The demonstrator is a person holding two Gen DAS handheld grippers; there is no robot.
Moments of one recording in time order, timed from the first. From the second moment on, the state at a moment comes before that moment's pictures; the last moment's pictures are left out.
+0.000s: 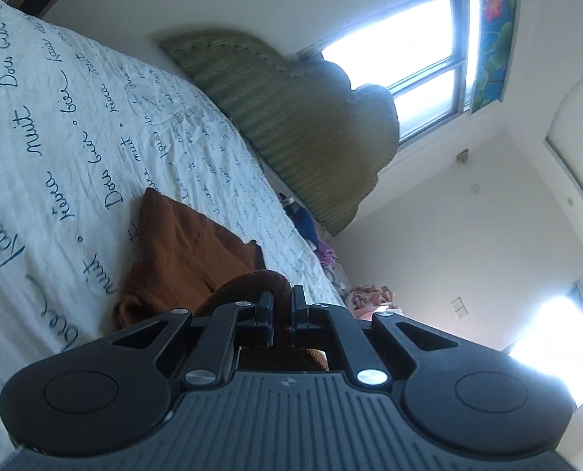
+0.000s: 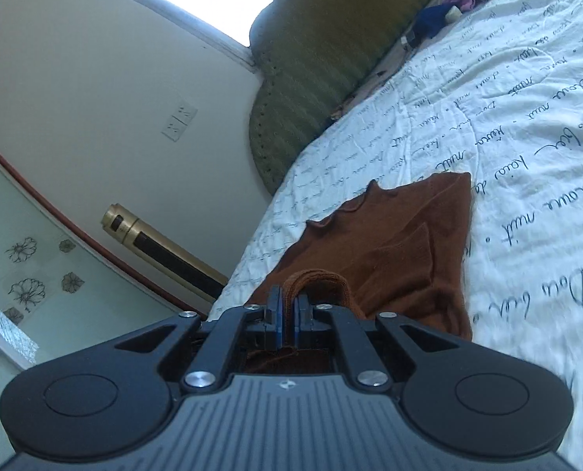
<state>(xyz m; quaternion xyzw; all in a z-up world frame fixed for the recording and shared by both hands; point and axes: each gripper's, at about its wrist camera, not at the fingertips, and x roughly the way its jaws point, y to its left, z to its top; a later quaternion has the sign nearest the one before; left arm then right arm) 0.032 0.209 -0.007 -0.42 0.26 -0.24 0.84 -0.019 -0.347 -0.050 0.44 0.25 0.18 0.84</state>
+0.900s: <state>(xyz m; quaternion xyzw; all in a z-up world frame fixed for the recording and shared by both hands) 0.214 0.173 -0.048 -0.37 0.39 -0.16 0.83 0.159 -0.364 -0.116 0.45 0.33 0.08 0.83</state>
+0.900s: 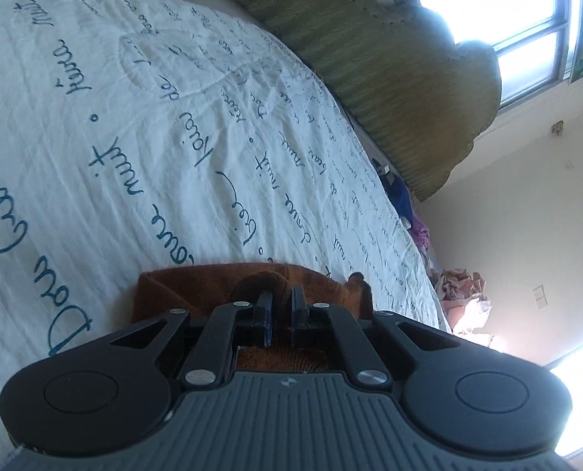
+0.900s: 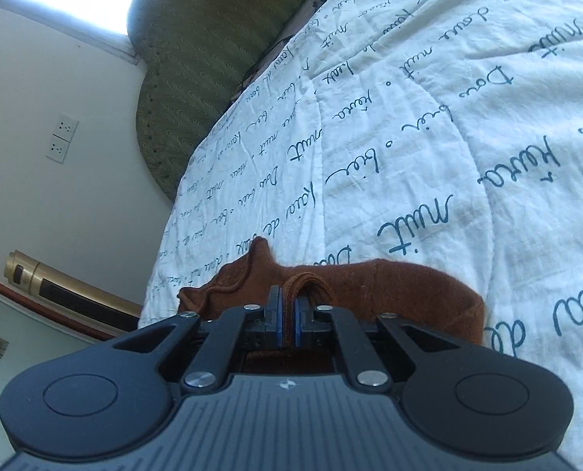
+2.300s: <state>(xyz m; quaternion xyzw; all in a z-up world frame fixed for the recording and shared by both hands) 0.063 0.205 -0.047 -0.17 0.51 -0.17 0.83 -0.057 -0.343 -0.082 0.28 0.34 0.15 0.89</state>
